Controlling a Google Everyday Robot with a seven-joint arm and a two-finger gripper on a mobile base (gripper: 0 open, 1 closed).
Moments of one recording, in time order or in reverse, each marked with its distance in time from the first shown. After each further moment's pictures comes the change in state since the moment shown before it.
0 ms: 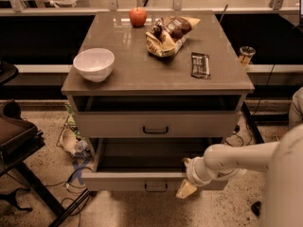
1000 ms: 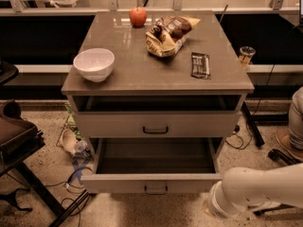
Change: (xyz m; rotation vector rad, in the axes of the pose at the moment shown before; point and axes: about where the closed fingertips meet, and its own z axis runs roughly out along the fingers) arm 0.041 0.104 -0.114 -0.009 0.250 0.226
